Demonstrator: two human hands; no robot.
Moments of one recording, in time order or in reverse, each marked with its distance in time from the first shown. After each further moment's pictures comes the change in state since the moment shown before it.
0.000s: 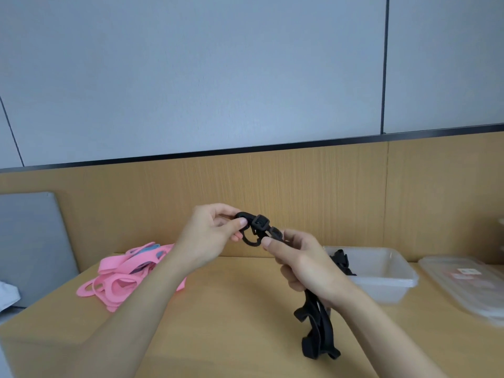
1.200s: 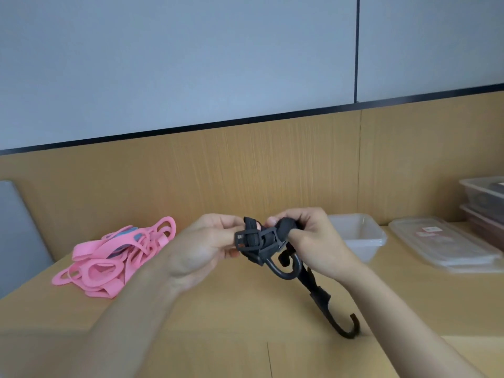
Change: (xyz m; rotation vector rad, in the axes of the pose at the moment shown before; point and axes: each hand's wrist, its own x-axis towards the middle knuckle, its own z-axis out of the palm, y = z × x) left_hand -0.054 0.020 0.027 -0.406 -0.478 -0.190; right_hand -0.027 0.015 -0.027 -0.182 0.111 -0.245
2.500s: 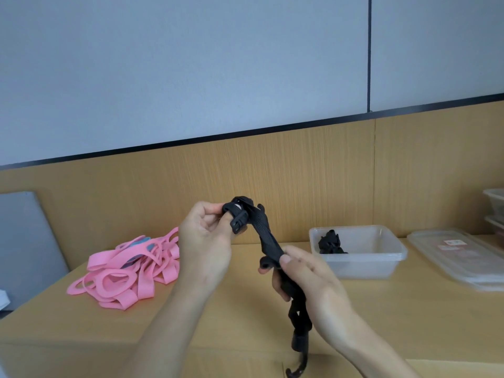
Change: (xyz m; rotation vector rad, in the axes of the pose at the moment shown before) left_hand 0.016 -0.009 0.009 -0.153 0.725 0.375; right_hand -0.042 -0.014 0.046 0.241 -0.001 0.044
